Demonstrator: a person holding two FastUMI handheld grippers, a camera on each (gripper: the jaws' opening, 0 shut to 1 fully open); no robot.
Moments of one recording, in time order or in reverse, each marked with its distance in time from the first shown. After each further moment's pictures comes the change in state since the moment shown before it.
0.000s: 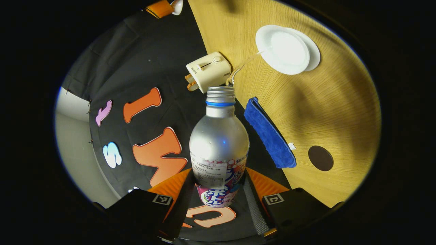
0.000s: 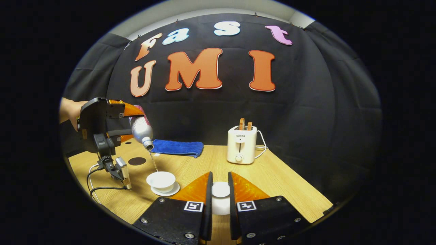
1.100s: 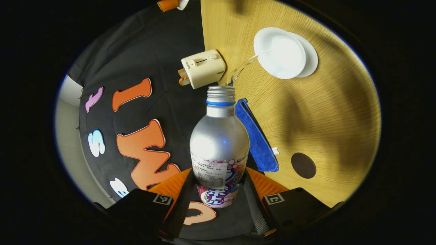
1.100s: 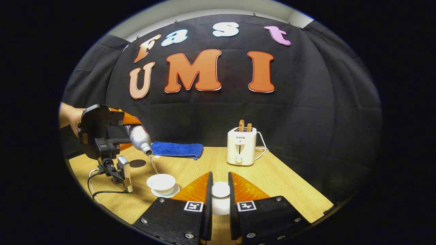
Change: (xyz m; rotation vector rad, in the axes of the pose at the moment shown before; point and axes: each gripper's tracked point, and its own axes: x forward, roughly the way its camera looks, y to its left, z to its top) left arm 0.003 -0.016 -0.010 -0.111 0.017 -0.124; right arm 0.000 -0.002 0.004 0.011 -0.004 -0.007
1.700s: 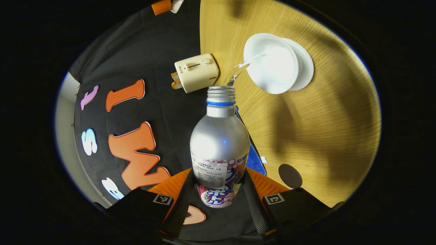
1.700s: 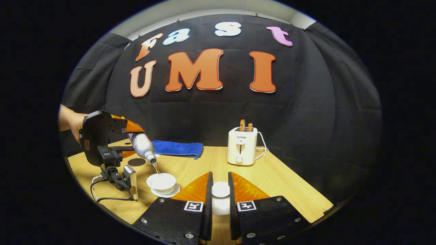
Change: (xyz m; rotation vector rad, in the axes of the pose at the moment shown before) left arm -0.001 -0.009 0.007 -0.034 -0.039 -0.067; right arm 0.000 0.004 0.003 -0.015 -0.005 0.001
